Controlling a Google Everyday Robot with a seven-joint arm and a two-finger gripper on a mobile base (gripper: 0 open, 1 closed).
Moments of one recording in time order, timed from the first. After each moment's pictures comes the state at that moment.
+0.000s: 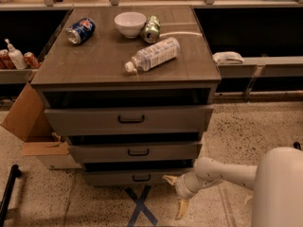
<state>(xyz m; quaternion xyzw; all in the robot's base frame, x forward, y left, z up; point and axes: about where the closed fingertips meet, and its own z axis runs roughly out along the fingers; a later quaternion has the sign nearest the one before) 0.468 -0.089 0.275 -0.75 0.58 0.23 0.21</state>
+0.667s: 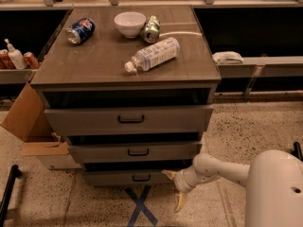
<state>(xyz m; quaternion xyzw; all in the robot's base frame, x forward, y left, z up) 0.506 -0.090 0.254 -0.76 0.57 0.22 0.24</state>
